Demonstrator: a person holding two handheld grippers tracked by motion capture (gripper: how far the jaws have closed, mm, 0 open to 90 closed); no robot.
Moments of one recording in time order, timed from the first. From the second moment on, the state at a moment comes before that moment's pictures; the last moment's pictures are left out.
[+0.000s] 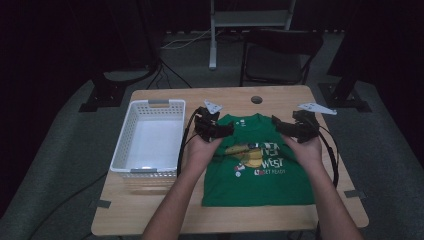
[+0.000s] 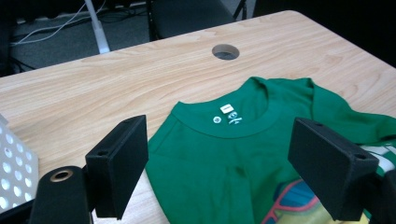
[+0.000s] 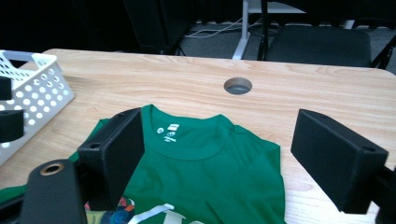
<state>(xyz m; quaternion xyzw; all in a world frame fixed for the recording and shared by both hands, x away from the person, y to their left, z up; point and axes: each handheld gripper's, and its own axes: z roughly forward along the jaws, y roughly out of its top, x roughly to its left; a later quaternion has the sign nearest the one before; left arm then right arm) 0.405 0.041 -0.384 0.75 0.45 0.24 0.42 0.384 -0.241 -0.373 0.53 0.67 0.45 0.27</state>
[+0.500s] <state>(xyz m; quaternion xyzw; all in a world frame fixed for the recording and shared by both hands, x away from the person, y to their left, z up) 0.372 0.043 -0.377 0.77 0.42 0.23 0.42 0.366 -0.256 -0.375 0.52 0.68 0.43 0.29</state>
